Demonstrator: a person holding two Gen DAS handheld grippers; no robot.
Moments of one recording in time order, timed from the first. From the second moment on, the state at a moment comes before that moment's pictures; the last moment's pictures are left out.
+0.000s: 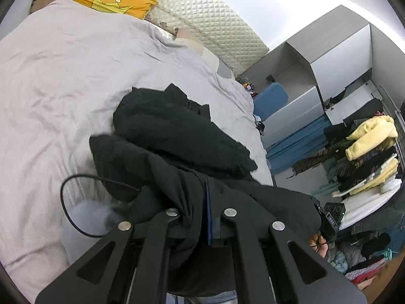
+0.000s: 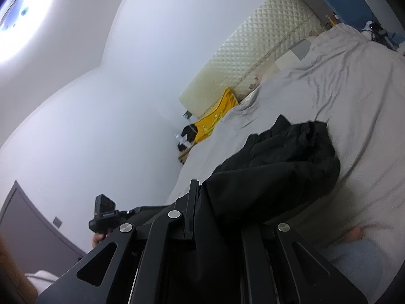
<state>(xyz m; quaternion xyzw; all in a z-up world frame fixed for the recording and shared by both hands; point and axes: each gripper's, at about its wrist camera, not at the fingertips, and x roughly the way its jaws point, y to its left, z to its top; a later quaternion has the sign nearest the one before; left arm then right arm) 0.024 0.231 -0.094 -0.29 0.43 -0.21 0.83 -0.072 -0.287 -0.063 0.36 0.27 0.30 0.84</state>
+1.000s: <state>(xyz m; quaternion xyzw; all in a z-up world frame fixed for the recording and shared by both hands) 0.272 0.200 -0.125 -0.23 0.51 0.01 0.83 0.235 -0.318 -0.172 0.44 0.44 0.09 0.78</state>
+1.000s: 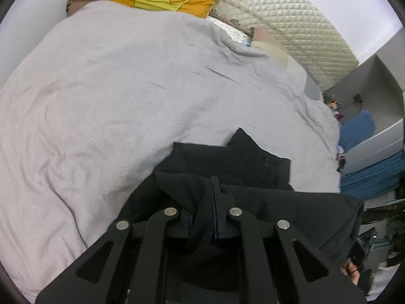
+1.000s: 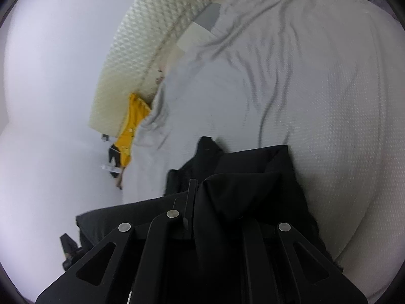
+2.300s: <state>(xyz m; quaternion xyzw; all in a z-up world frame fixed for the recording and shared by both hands) 0.272 0.230 -0.108 -0.18 0.47 0.06 0.86 0.255 -0.310 -0.158 0.34 0.47 0.11 0.81</state>
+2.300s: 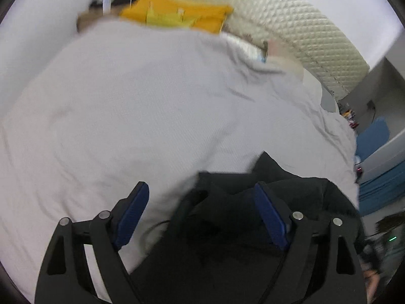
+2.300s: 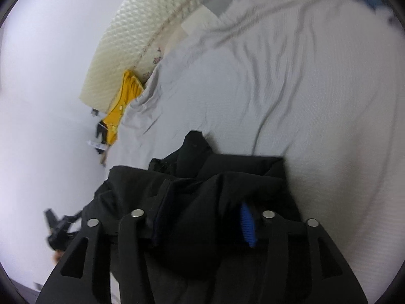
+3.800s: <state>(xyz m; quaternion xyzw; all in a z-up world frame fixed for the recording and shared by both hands) 0.320 0.039 -0.213 0.03 0.39 -0.03 0.92 0.300 -0.159 -0.220 0.10 0.39 0.08 0.91</state>
